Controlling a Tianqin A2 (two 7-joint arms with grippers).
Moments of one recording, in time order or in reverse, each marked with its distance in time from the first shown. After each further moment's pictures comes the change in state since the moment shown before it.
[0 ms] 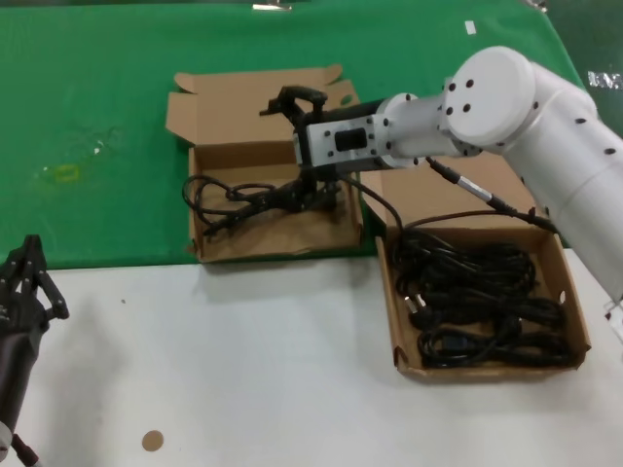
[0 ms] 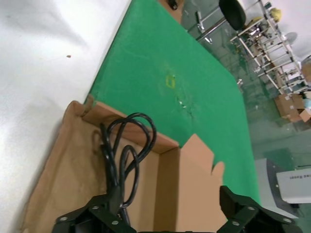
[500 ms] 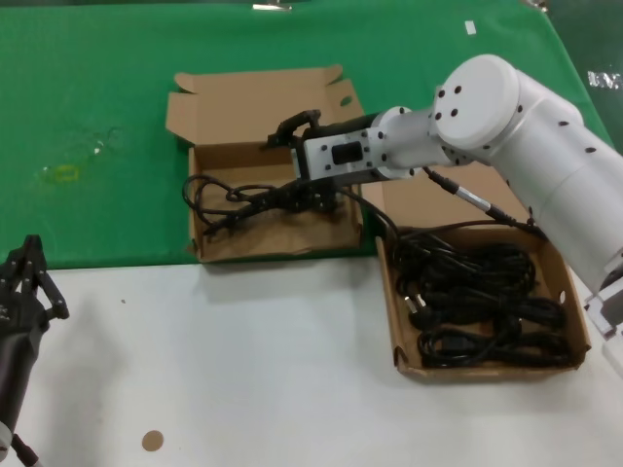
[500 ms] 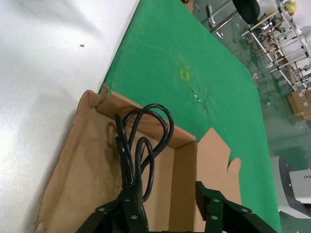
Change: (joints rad) left arm 0.000 0.000 0.000 0.000 0.000 0.000 0.000; right arm 0.024 -0.043 -0.001 -0.124 0.017 0.010 -0.078
